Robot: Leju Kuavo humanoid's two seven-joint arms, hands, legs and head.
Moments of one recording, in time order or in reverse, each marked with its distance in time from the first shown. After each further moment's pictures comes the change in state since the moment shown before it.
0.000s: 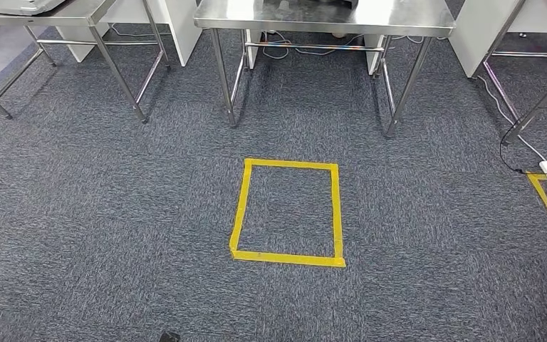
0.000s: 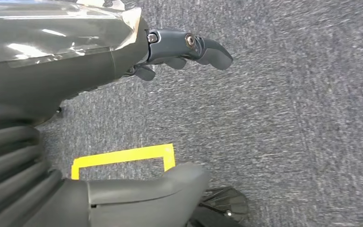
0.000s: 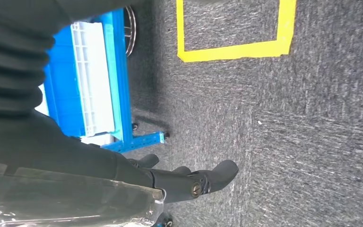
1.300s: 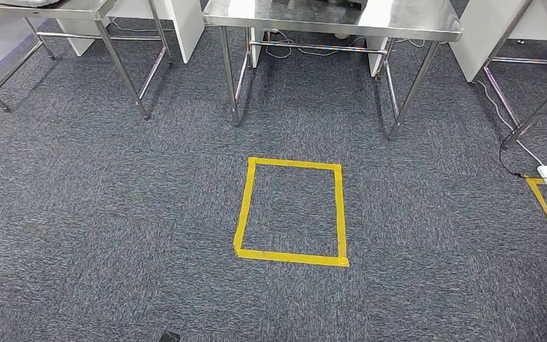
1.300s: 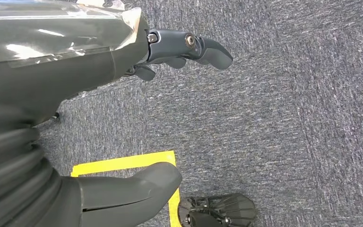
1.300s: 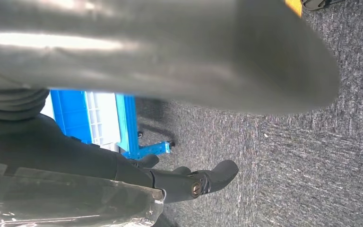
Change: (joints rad) left arm -0.001 0.001 0.000 0.000 -0.007 0.000 -0.003; right arm -0.005 0.003 0.001 0.000 -0.014 0.016 0.007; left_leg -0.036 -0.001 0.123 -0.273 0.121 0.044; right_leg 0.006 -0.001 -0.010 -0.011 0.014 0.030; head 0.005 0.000
